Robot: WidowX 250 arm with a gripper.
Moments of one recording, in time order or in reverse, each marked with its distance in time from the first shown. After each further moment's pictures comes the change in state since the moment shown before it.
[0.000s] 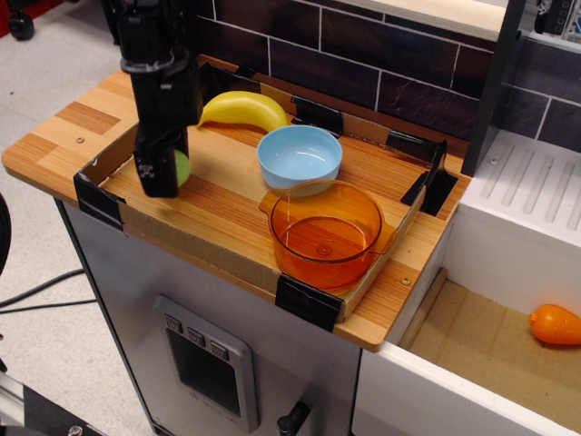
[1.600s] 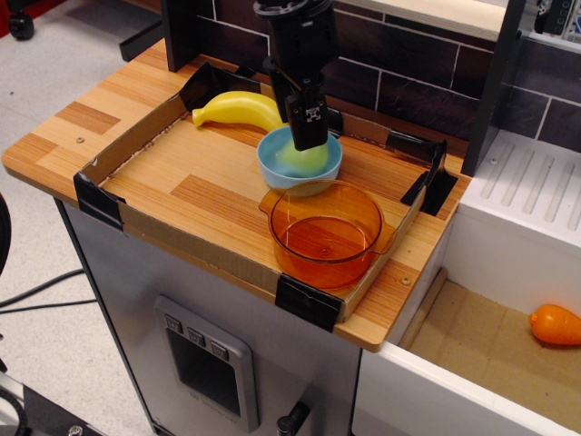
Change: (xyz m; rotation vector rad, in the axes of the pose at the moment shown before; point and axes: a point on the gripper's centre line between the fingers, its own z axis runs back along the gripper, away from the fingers) arm 0.112 0.015 0.035 0.048 -0.154 0.299
